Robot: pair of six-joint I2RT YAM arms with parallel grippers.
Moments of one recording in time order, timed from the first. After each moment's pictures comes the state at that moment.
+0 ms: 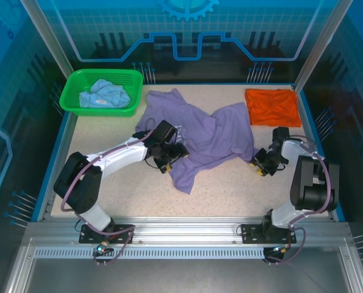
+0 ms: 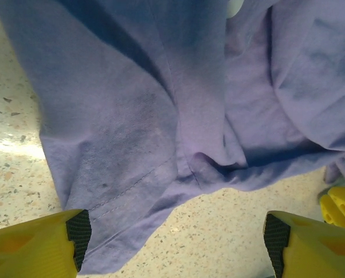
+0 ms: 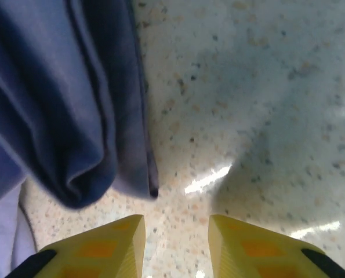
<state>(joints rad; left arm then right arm) -0.60 1.64 1.10 -0.59 0.25 -1.24 -0.18 1.58 0.83 -0.72 -0.32 0.62</state>
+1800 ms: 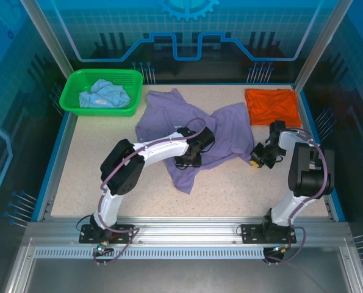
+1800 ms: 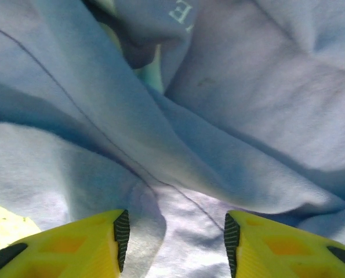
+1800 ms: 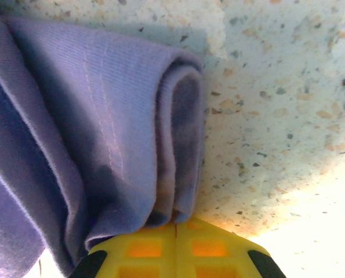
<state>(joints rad) -0.82 2.08 1.60 -1.00 -0.17 -0.89 -0.16 1.73 0.97 -0.75 -0.31 0.56</state>
